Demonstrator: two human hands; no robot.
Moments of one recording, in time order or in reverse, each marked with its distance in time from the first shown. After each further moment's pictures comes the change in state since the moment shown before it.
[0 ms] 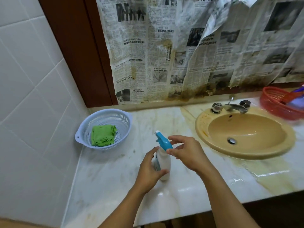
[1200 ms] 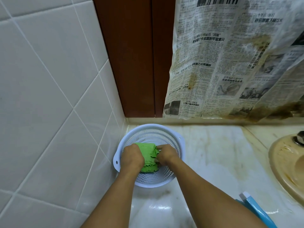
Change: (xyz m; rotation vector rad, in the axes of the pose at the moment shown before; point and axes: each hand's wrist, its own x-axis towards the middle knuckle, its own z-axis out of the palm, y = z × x) left_hand 0.181 -0.039 -0.244 0.786 0.230 -0.538; right_hand 0.246 -0.081 0.264 -0.274 -0.391 0.151
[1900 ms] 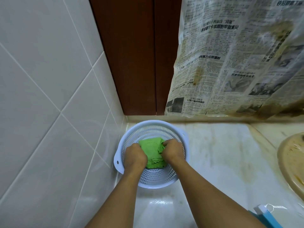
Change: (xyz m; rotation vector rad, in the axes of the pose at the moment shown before) left_hand 0.039 -0.004 0.036 -0.271 0.067 -0.034; right_hand 0.029 0.008 0.003 0.028 0.241 0.029
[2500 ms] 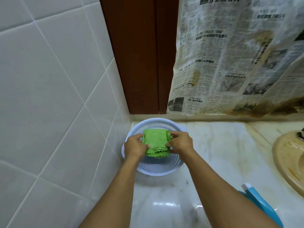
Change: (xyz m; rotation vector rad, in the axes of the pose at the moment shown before) left_hand -0.028 0.000 -0.039 -0.463 0.000 0.042; right_hand -0.037 -0.005 -0.040 0.585 0.007 0.094
